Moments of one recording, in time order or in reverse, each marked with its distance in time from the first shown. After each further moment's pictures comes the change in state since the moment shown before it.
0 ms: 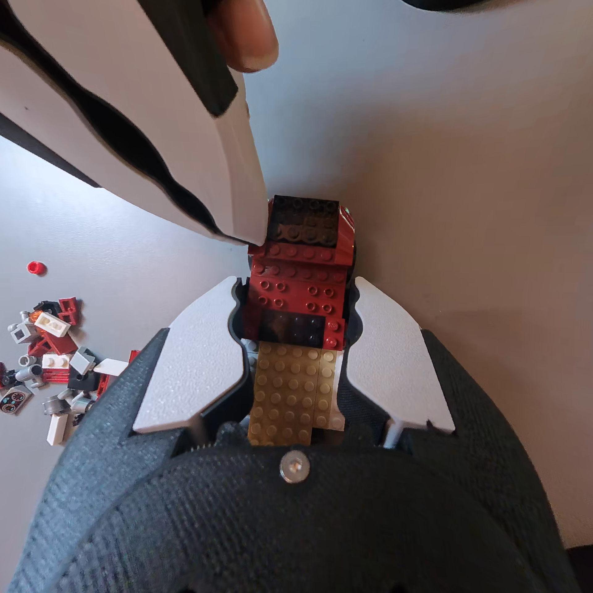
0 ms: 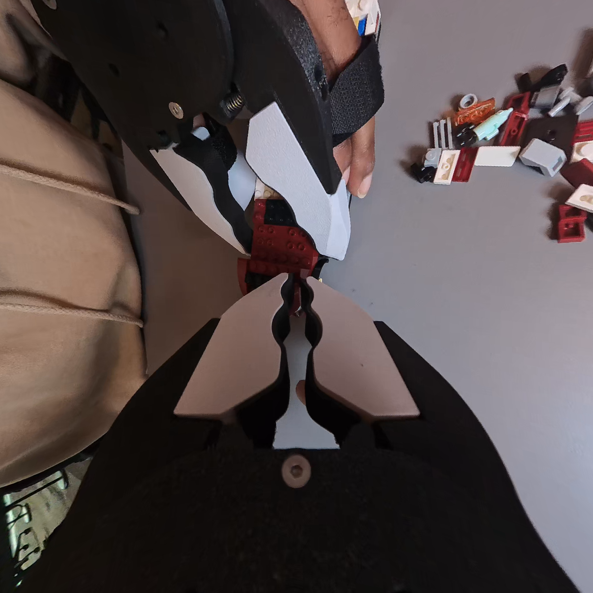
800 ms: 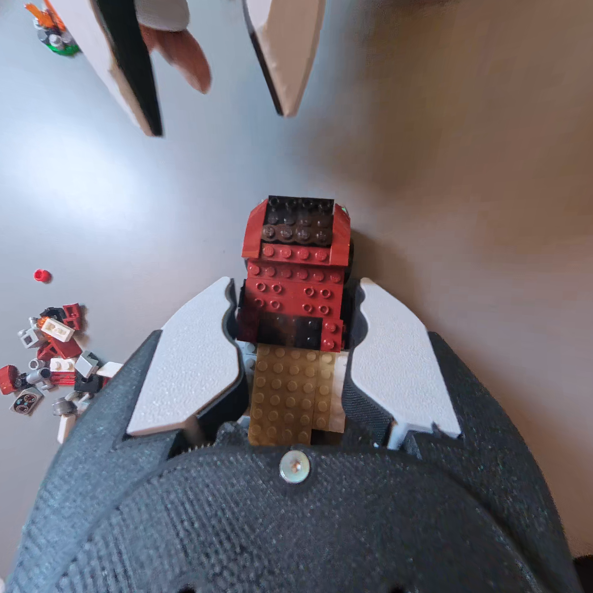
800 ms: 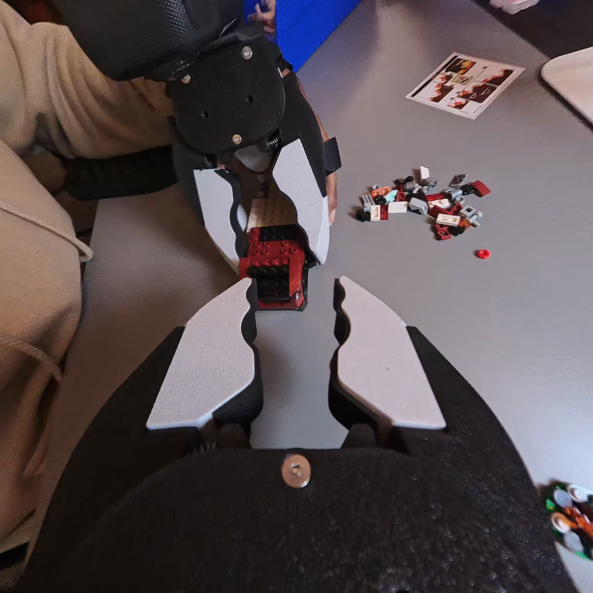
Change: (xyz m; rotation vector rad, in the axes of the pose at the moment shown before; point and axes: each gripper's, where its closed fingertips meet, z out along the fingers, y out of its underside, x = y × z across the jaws) left arm 0.004 0.000 0.002 -0.022 -0.032 0.046; right arm -0.014 0.013 -0.041 0.555 0.331 -0.160
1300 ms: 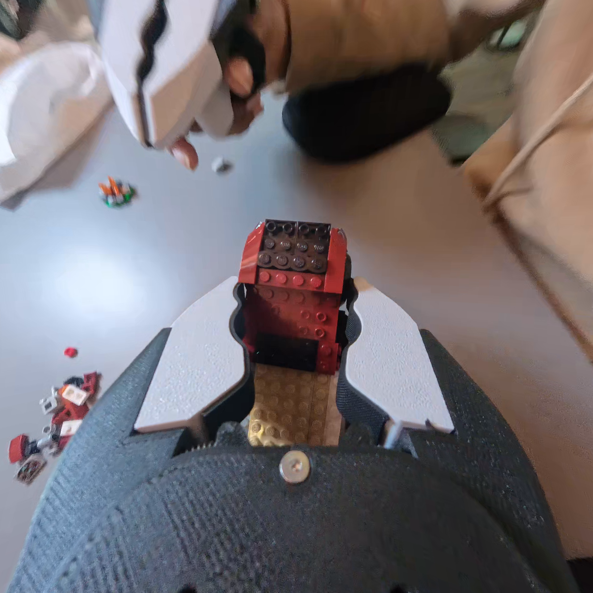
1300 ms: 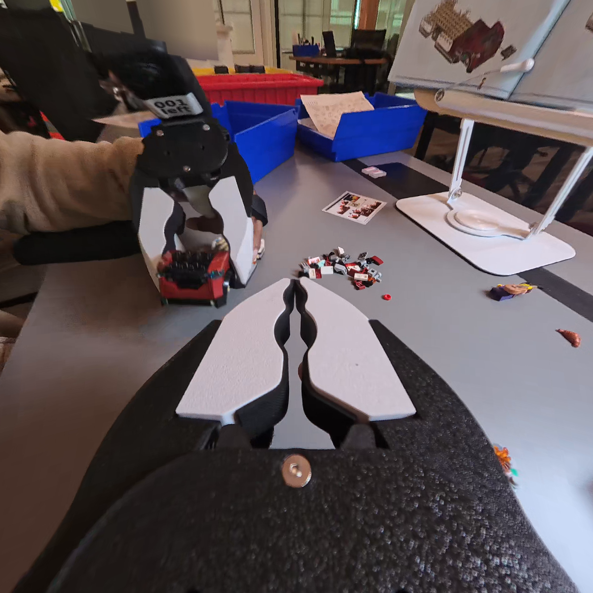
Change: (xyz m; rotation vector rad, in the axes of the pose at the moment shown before) left arm 0.022 -0.050 -0.042 0.359 0.074 0.050; right arm 0.013 -0.026 -0.051 0.371 0.215 -0.104
